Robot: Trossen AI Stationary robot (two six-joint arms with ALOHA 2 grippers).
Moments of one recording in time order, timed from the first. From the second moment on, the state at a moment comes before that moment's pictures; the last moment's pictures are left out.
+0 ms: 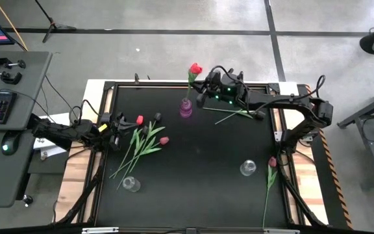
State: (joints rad) left arm -0.19 0.01 0.01 0.25 -0.38 -0.36; right arm -0.37 1.55 1.07 0.32 0.10 0.13
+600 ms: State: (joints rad) left arm -0.19 0.01 0.01 0.25 -0.38 -0.36; right arm -0.36 1.44 1.07 0.05 0.09 0.05
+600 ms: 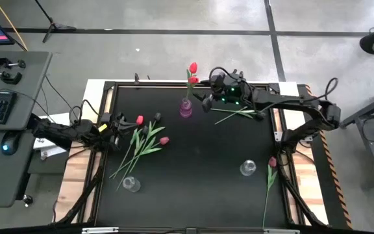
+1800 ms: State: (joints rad) left arm -0.18 0.04 0.02 0.61 -0.53 -0.58; right arm -0.08 1.33 0.78 -0.25 -0.41 0.79
